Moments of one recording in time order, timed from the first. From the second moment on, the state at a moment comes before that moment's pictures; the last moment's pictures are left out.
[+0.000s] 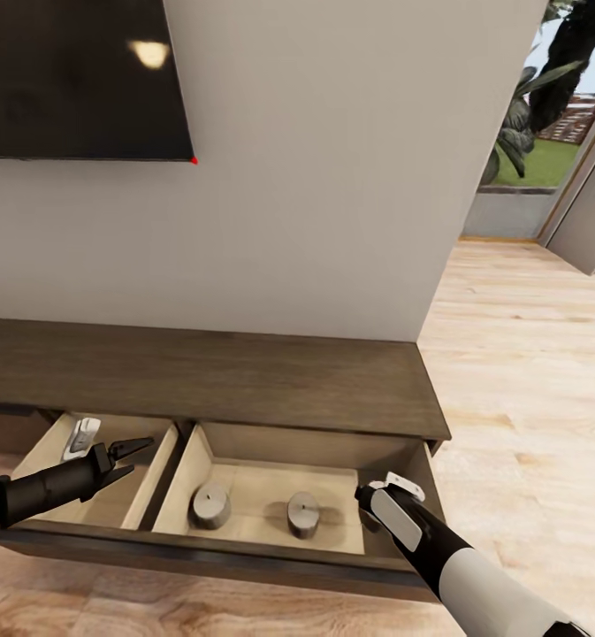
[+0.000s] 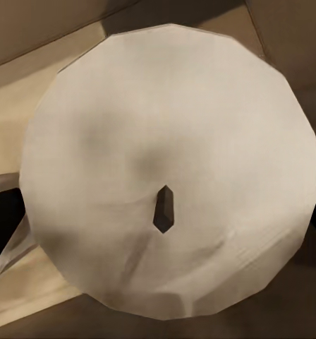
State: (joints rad) left arm -0.23 0.49 0.17 -1.55 1.46 1.00 0.06; right arm -0.68 -0.01 0.58 -0.58 -1.09 0.26 -0.63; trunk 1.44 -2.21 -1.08
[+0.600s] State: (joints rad) left arm -0.23 0.49 0.17 -1.55 1.46 1.00 0.06; right arm -0.68 -0.02 0.57 -0.58 -1.09 0.27 -0.57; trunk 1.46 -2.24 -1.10
